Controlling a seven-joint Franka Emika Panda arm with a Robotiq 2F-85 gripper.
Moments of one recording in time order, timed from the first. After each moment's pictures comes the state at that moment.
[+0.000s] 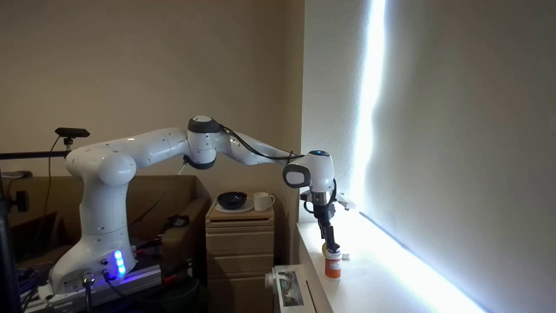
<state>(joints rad) 0.13 1.32 -1.25 -1.56 1.37 2.00 2.60</state>
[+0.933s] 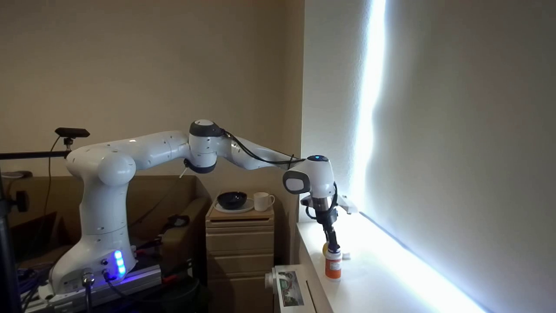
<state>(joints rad) 0.12 1.37 -1.25 -1.55 1.49 2.05 2.60</state>
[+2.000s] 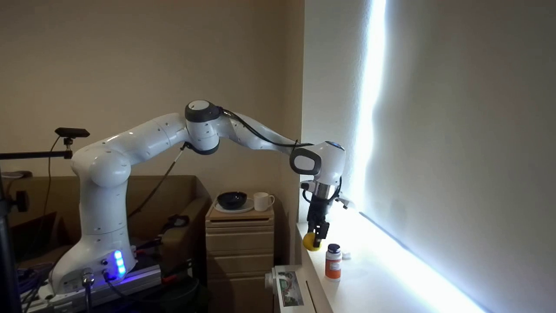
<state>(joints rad) -0.04 1.09 -1.09 -1.49 0.96 1.78 2.54</state>
